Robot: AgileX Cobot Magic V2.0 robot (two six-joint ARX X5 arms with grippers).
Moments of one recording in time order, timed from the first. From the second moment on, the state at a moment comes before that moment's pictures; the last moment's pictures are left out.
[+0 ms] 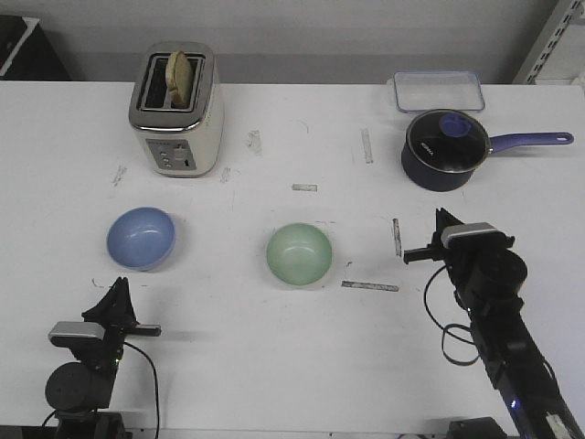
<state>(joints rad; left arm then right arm) -0.04 0.01 0.03 0.14 -0.02 -0.04 0.11 0.91 0.61 0.12 -0.03 -0.01</state>
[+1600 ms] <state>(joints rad) -0.04 0.01 0.03 0.14 -0.02 -0.04 0.04 0.33 0.35 0.02 -0.03 0.00</state>
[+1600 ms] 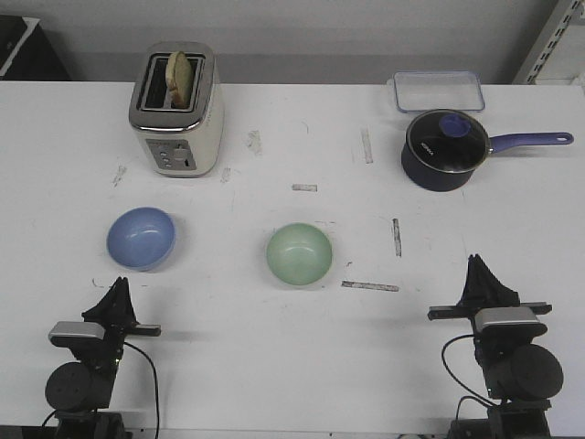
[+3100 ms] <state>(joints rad) -0.04 0.50 0.56 -0.21 -0.02 -0.01 0.04 0.33 0.35 0.02 -0.03 0.00</state>
